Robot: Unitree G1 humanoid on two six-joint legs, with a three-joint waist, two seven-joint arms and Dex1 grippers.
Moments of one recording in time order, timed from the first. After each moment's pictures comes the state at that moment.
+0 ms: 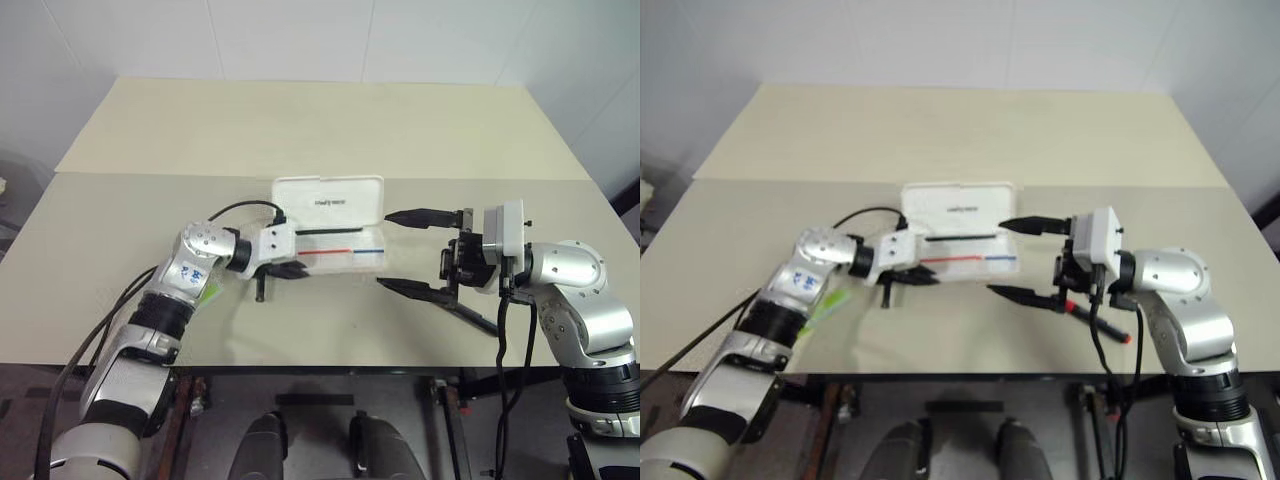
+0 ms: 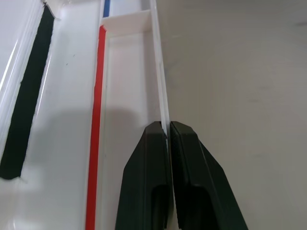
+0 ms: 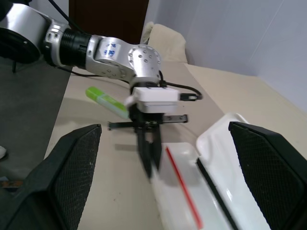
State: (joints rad) left arm -0.76 0.51 -0.26 0.42 0.06 0.01 -1.22; right arm -0.42 -0.65 -0.05 -0.23 0.55 0.16 1.17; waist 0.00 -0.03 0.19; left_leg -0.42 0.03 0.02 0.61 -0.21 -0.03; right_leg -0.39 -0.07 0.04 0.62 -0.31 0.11
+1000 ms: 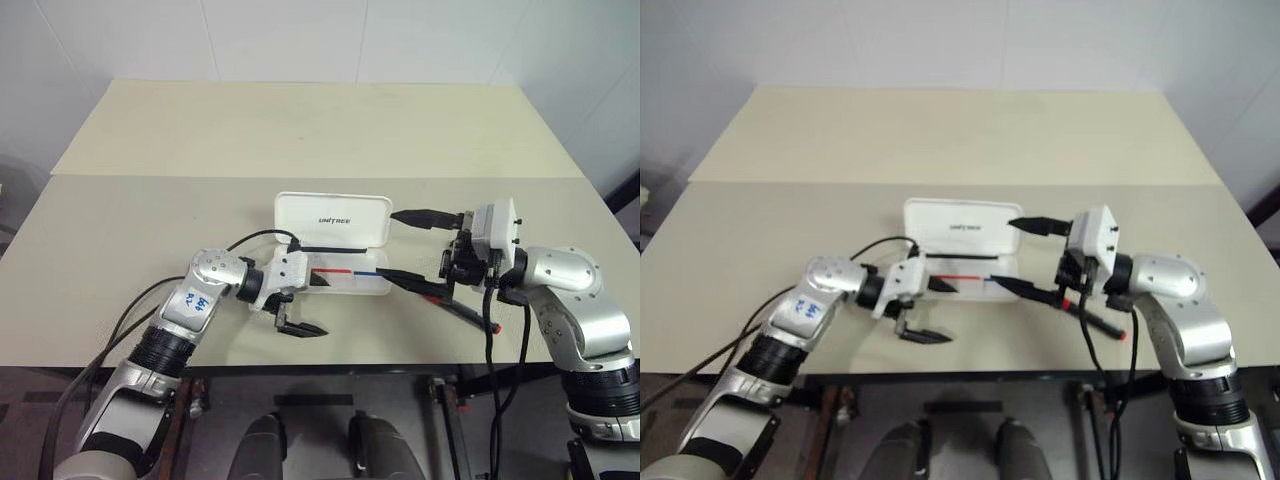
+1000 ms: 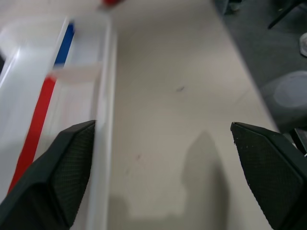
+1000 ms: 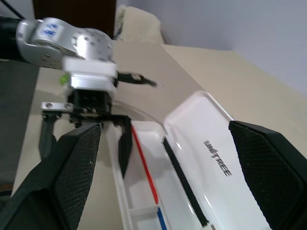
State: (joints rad) left arm -0.60 0.49 -0.28 0.12 -0.10 0.21 -1.27; right arm -0.39 -0.65 -0.05 -0.22 0.51 0.23 1.05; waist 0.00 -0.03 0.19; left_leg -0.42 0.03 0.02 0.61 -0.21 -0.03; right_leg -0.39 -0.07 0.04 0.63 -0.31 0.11
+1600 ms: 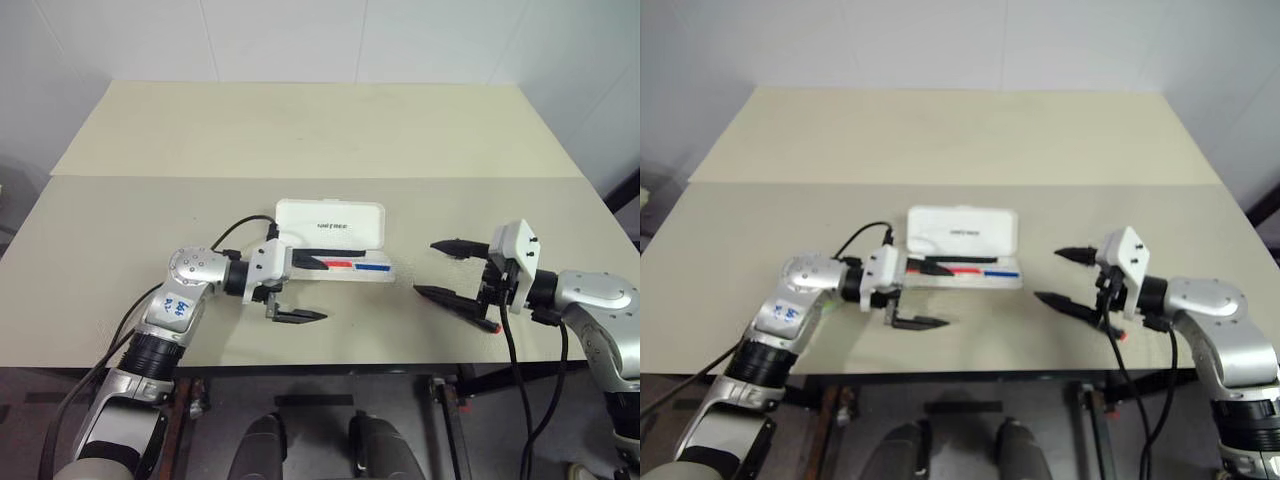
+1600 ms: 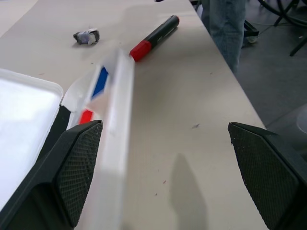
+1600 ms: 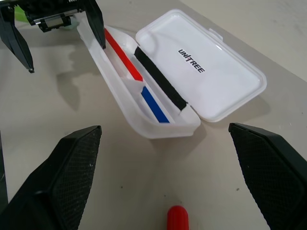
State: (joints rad) left arm -0.55 0.49 -0.17 0.14 -0.19 0.05 -1.23; right arm -0.24 -0.80 -0.13 -0.17 0.48 0.33 1.04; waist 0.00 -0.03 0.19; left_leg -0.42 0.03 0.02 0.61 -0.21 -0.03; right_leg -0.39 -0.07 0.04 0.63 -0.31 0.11
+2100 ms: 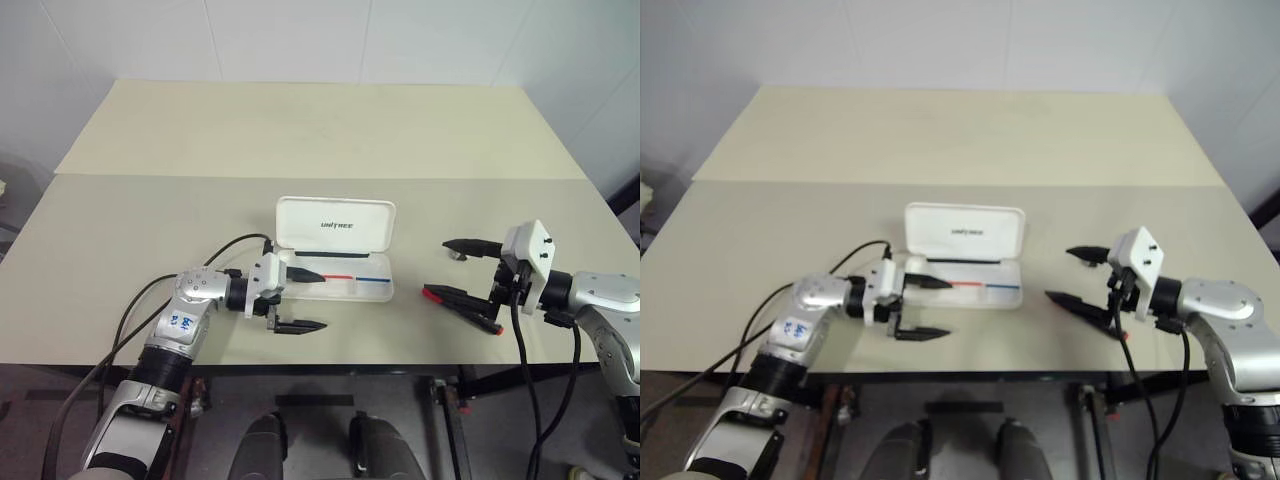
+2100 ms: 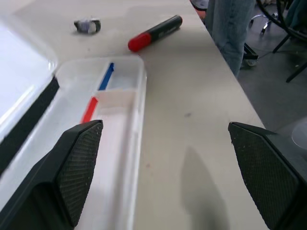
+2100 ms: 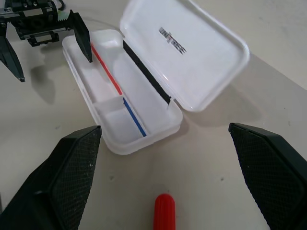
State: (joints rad) left arm -0.50 0.42 -0.17 0.30 -0.23 -0.04 -1.24; right arm -0.21 -0.82 -0.17 -0.19 0.48 0.33 1.04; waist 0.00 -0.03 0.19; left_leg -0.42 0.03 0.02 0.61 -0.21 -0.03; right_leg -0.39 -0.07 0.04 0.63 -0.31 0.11
